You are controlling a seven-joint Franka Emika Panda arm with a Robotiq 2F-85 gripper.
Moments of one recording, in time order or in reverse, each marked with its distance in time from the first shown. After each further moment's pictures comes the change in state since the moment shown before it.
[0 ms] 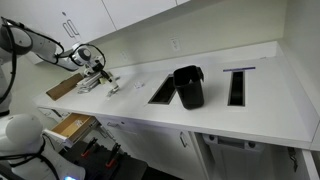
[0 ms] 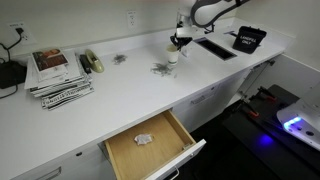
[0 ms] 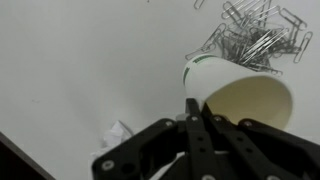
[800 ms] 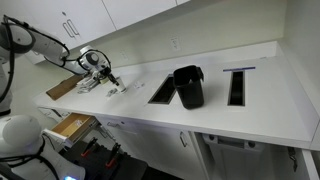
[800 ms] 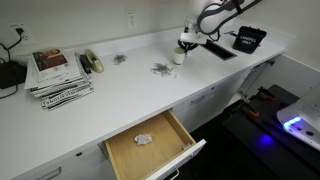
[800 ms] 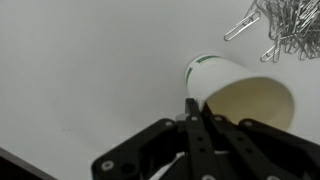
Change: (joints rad) arm -0.063 -0.005 -0.023 -0.121 -0.006 0.123 0.193
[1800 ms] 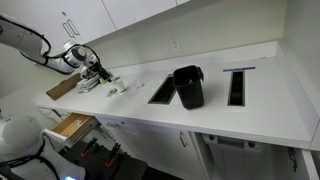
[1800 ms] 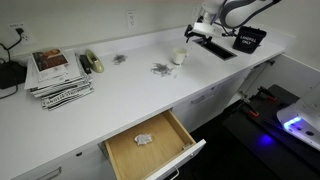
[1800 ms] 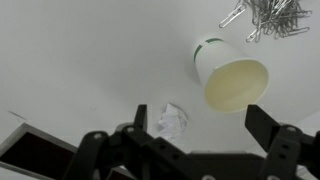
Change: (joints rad) arm -0.005 -0.301 0.016 -0.281 -0.140 0.111 0.156
